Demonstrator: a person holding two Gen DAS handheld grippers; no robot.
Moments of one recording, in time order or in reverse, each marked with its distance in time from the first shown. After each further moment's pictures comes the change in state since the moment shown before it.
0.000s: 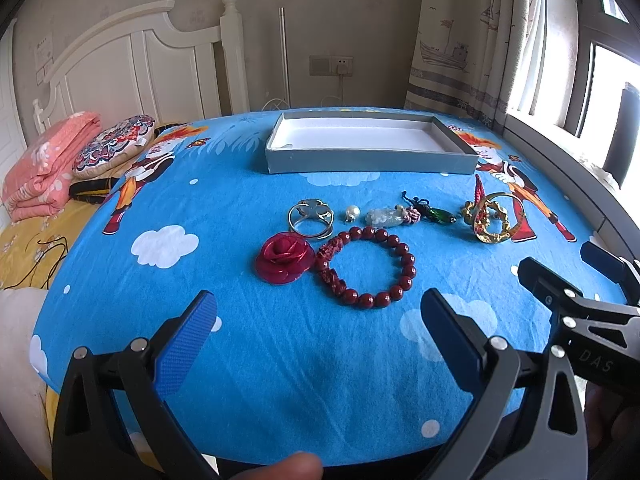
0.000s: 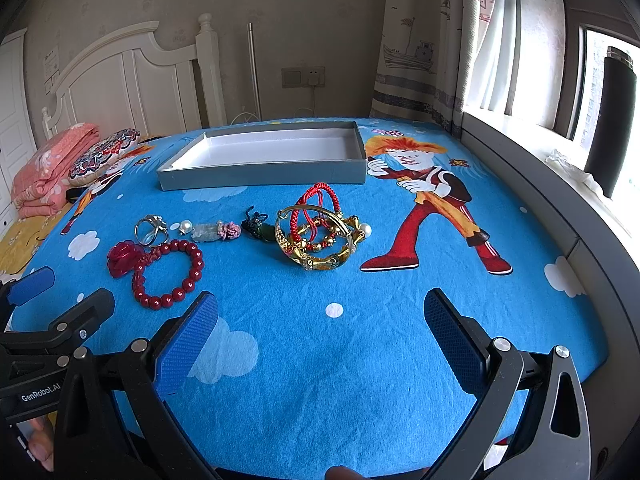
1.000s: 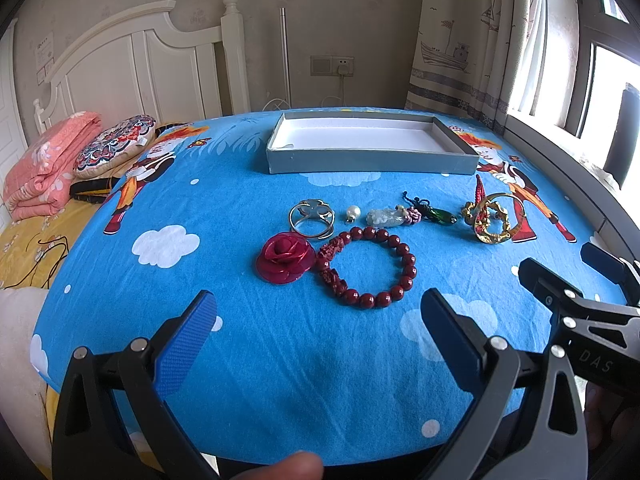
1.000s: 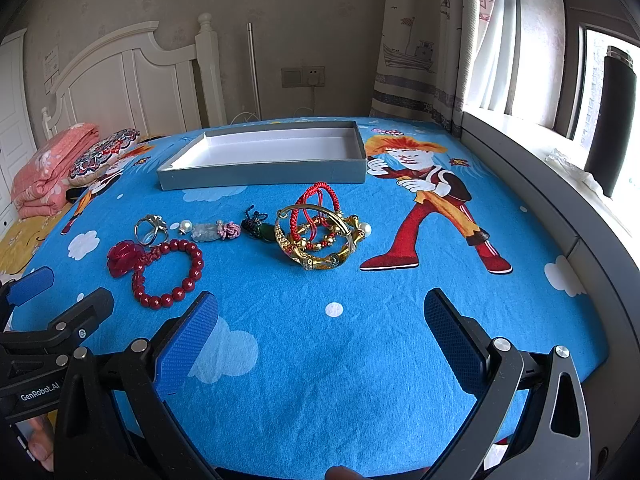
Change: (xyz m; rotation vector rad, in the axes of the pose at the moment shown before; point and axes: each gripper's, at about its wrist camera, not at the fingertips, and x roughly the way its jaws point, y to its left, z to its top) left arm 0.000 0.000 0.001 0.000 0.001 0.001; right arm 0.000 0.000 -0.001 0.001 0.001 0.000
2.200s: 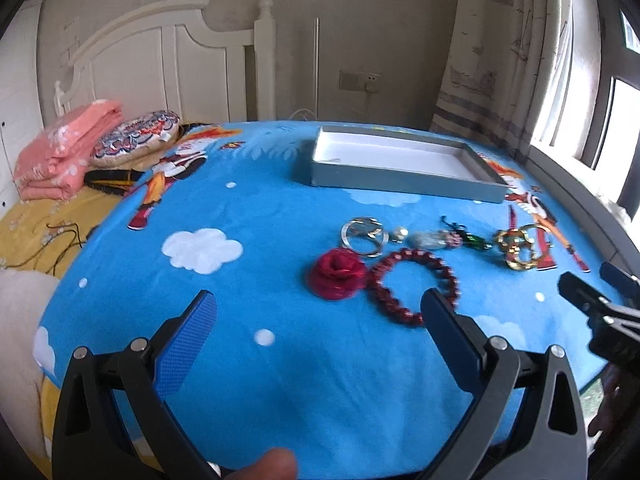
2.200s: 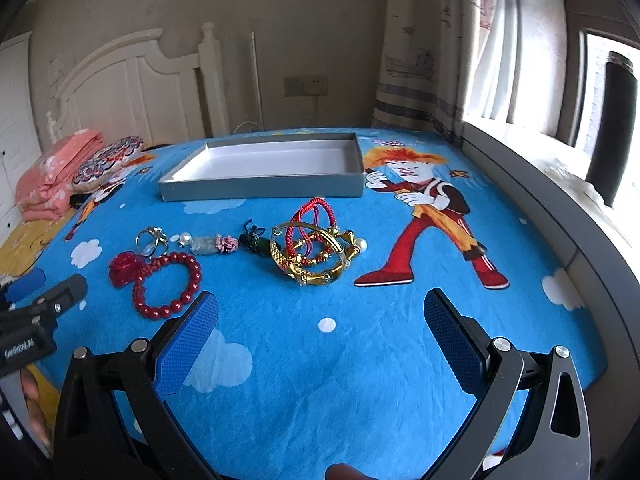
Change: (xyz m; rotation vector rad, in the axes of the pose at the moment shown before) left arm 0.005 0.048 -0.005 -0.086 -0.043 0.034; right arm -0.001 -0.007 0.006 -0.014 -0.022 0.018
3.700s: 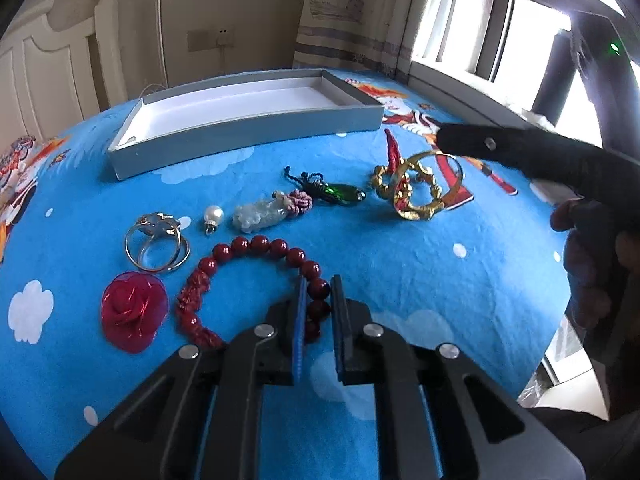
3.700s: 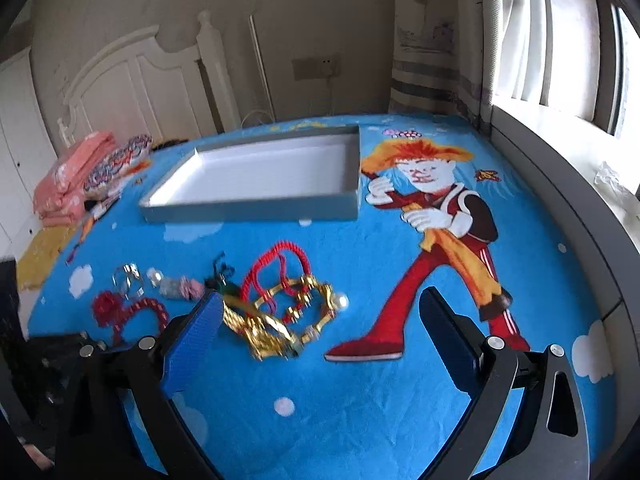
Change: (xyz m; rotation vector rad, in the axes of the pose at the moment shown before) left arm 0.068 -0.093 0.008 0.282 0.174 -0.398; right arm 0.059 -0.043 0.058 0.051 0.088 0.128
